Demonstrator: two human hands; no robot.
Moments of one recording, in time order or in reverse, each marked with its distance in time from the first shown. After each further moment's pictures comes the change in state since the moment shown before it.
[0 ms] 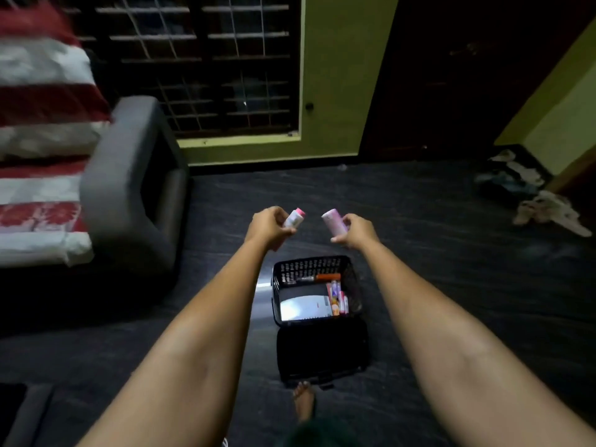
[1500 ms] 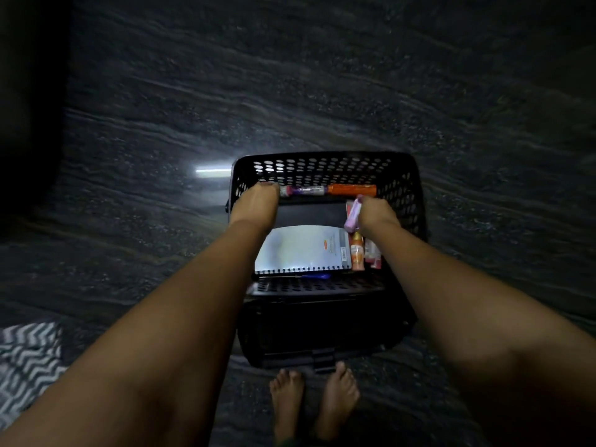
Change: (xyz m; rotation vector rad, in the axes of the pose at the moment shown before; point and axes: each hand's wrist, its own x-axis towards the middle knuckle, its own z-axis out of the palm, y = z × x) left_hand 0.297 -0.353 0.374 0.613 -0.262 0.007; right_hand 0.371 0.317 0.366 -0.456 -0.241 0.229
